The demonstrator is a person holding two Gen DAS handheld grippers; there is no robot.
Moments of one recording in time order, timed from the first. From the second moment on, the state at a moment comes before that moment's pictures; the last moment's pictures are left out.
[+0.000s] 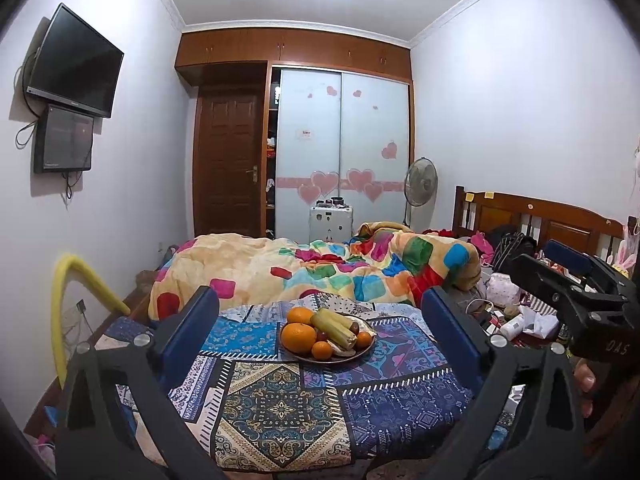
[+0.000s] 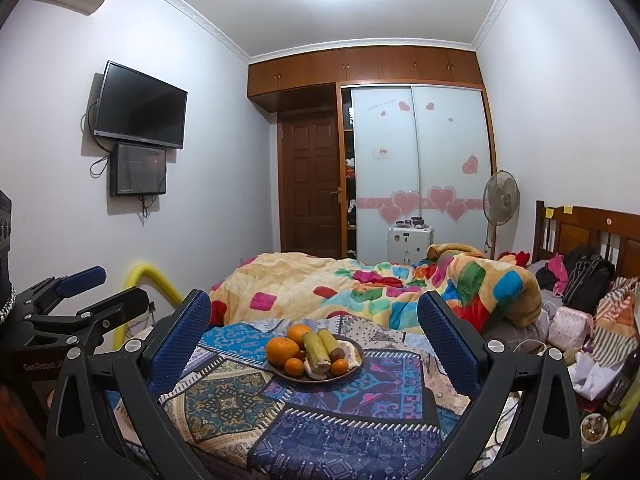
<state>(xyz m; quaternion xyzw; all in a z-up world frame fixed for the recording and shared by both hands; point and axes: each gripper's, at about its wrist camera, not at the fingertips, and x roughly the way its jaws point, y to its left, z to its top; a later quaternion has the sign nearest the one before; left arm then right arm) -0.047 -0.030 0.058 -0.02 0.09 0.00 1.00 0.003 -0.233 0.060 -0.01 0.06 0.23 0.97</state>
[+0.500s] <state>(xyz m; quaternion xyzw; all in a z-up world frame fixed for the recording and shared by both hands) -0.043 -0.034 0.056 -0.02 0.08 0.00 1.00 0.005 -0.232 0.061 0.00 0.06 0.23 0.97</state>
